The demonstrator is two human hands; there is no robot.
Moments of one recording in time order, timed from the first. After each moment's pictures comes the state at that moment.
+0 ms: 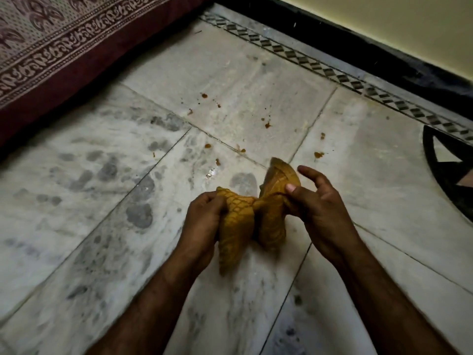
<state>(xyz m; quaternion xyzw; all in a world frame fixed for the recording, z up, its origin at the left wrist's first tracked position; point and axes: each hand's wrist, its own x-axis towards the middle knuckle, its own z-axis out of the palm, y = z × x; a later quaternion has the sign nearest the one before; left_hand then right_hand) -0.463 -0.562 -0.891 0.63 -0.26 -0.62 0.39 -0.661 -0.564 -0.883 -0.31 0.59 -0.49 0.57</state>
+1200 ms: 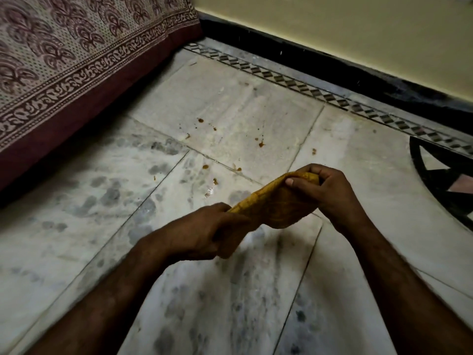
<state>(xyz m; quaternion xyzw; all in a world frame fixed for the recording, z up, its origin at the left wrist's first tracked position) -0.424 -0.601 -0.858 0.40 -0.82 -0.40 -0.05 -0.703 -0.607 -0.863 -0.53 0.64 -0.38 0.40</state>
